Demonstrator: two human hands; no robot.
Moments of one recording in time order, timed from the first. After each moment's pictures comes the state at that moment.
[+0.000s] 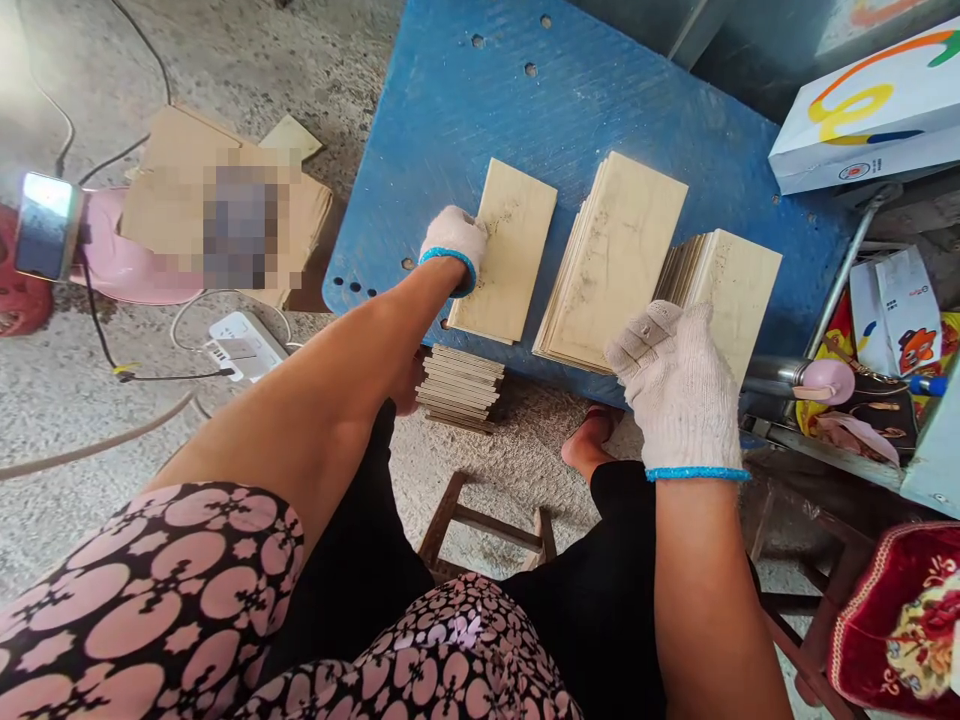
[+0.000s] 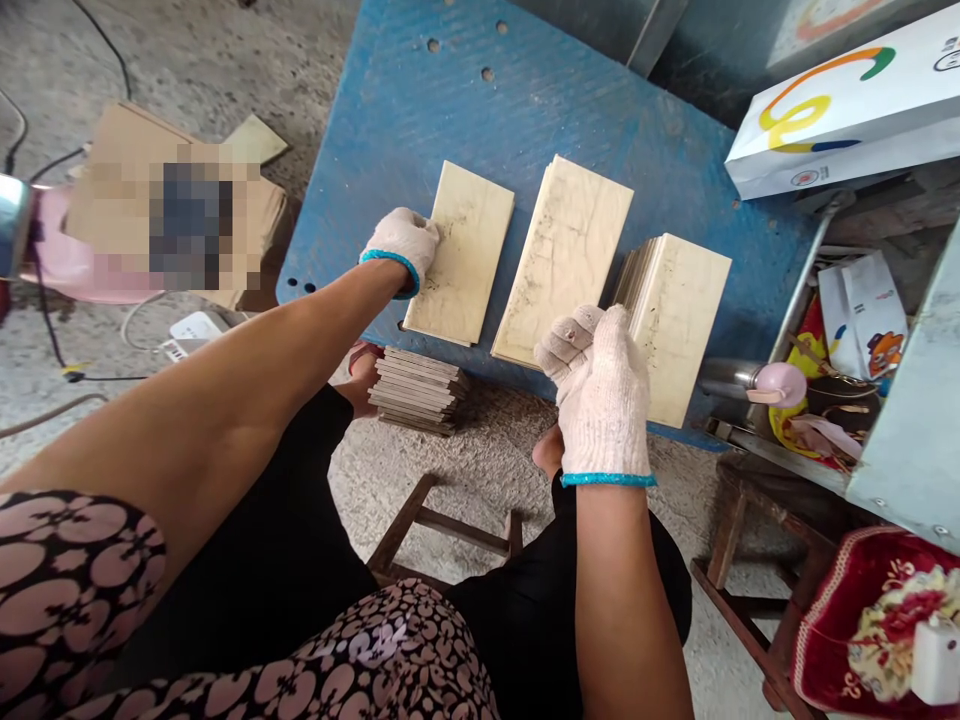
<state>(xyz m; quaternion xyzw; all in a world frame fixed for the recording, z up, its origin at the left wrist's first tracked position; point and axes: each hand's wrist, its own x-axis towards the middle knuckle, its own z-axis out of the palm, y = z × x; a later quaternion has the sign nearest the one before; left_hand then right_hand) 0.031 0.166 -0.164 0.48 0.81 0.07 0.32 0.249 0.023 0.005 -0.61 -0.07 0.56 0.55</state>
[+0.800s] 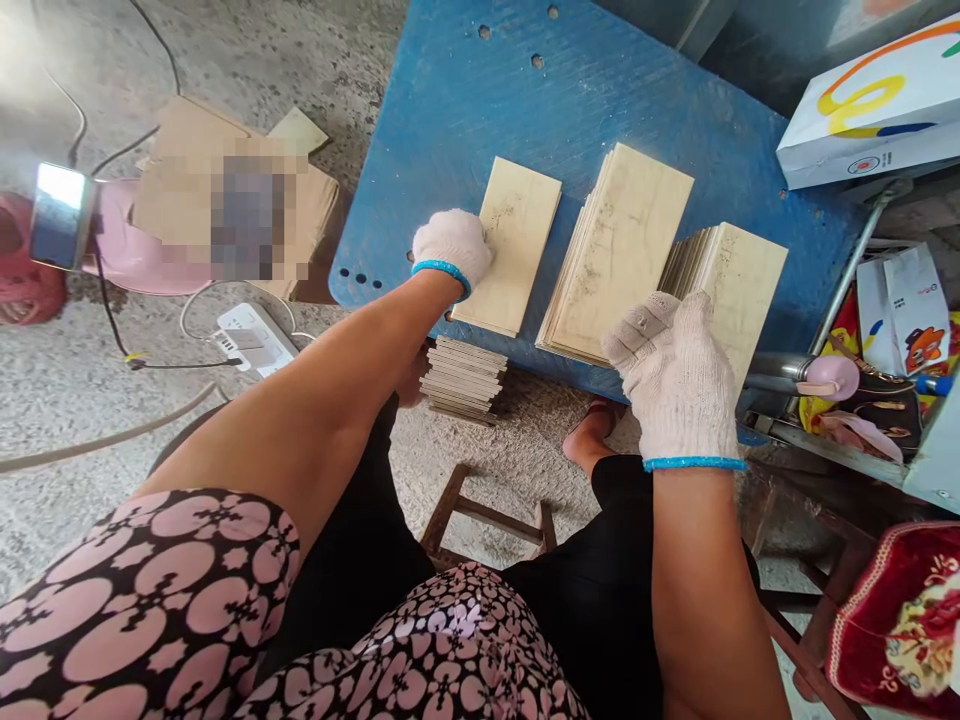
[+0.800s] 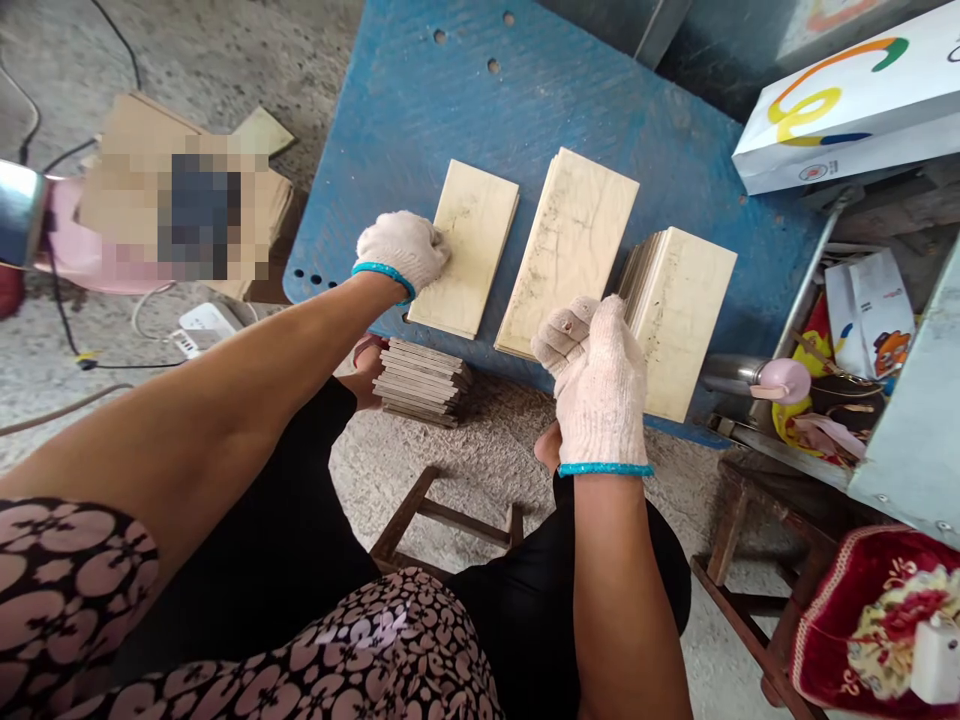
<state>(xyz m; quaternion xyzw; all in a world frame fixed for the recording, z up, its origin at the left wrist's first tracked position) 0.032 0.144 -0.126 0.60 0.74 -0.07 0.29 0.246 0.021 0.002 -0.60 -0.08 0.57 0.55</state>
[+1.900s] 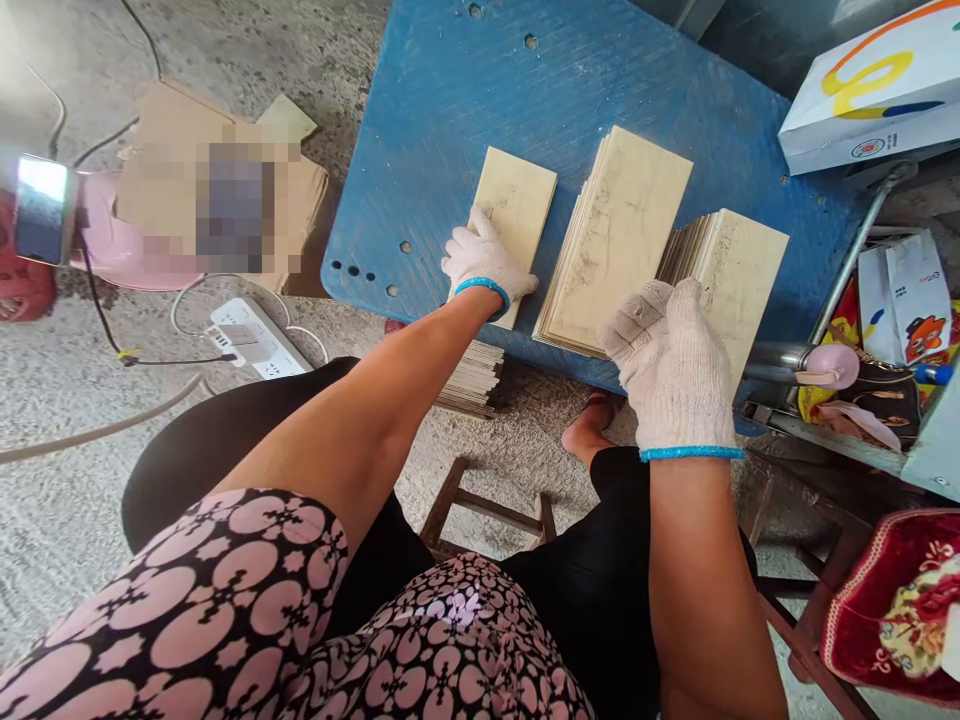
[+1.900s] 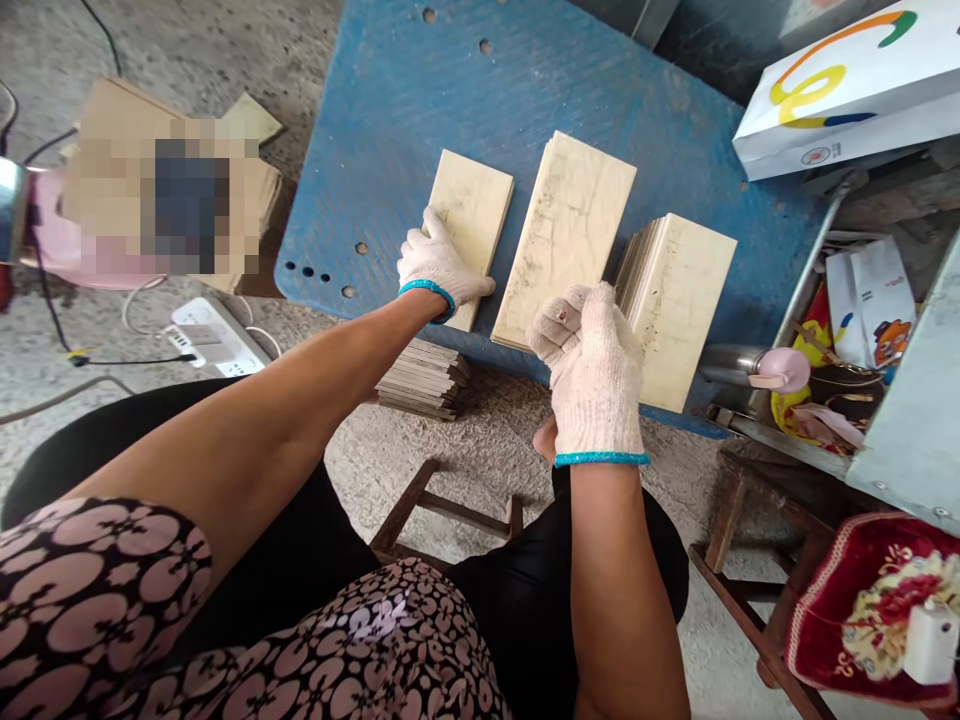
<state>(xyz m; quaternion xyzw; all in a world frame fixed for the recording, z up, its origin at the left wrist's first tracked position) 0.085 0.109 -0.137 0.50 0.79 0.03 0.35 0.245 0.023 0.003 -0.60 -0.09 0.58 0.54</state>
